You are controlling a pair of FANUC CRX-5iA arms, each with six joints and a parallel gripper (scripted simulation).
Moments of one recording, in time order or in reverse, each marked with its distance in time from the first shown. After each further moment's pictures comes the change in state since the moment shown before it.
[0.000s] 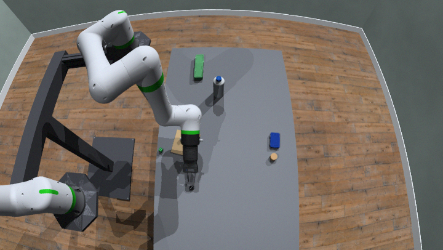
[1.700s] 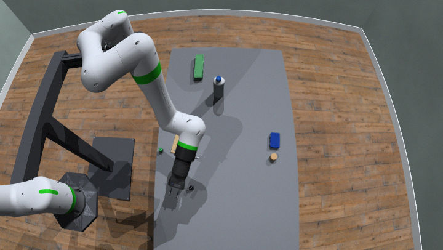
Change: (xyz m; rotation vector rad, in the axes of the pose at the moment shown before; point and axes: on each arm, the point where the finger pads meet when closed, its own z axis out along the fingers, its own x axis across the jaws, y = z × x) left arm -0.070 0.143 0.035 -0.037 -0.293 -0.080; right arm 0.000 0.000 0.000 0.000 0.000 0.000
